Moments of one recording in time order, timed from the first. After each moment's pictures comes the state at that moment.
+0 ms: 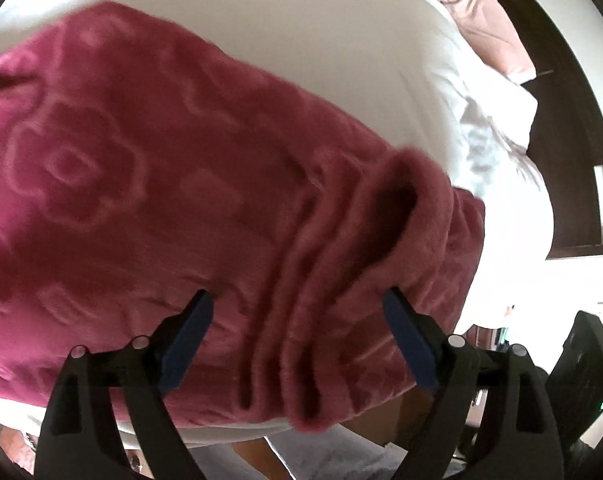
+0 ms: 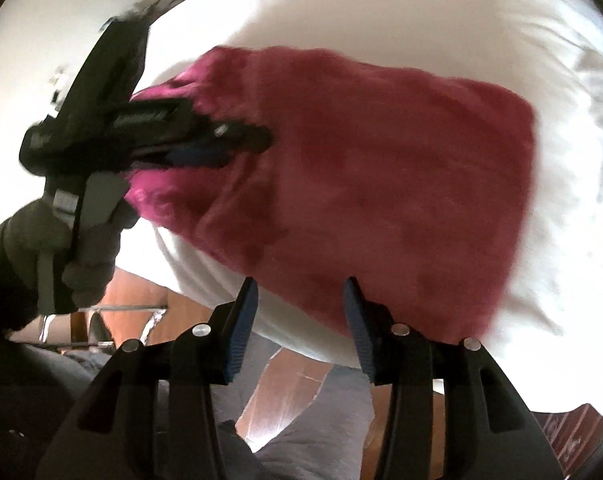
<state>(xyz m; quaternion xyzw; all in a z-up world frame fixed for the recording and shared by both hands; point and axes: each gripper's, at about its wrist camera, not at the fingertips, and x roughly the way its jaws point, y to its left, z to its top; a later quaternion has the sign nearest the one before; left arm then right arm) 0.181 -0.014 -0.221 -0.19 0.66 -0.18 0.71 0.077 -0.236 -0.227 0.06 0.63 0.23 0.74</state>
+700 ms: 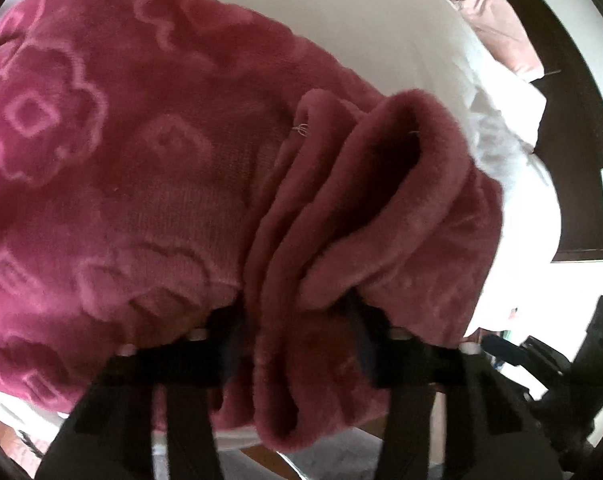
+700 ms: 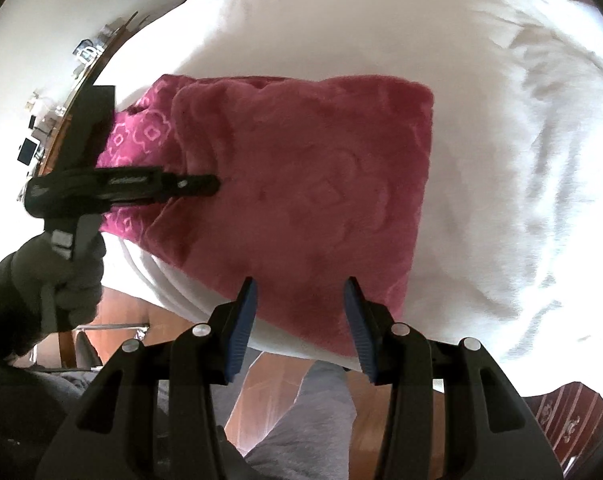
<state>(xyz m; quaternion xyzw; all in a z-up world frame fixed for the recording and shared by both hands) 0.168 -0.020 -0.240 -0.20 0.66 -0.17 0.71 0.081 -0.282 -0.225 0.06 0.62 0.18 0.76</state>
